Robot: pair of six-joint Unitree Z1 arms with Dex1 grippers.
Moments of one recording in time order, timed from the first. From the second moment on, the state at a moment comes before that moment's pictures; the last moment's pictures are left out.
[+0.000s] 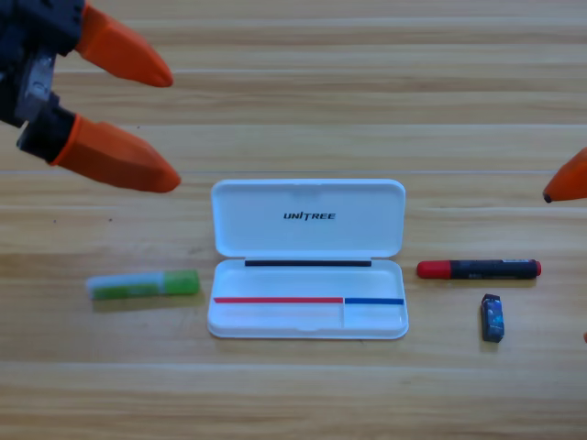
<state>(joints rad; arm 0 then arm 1) -0.67 1.37 -1.31 0.75 -0.41 0.54 0.82 1.23 -1.16 0.73 0.50 -0.43</state>
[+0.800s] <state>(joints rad) -0.67 1.36 -1.26 0.70 -0.15 0.57 0.80 1.23 -1.15 0.77 0.25 -0.13</state>
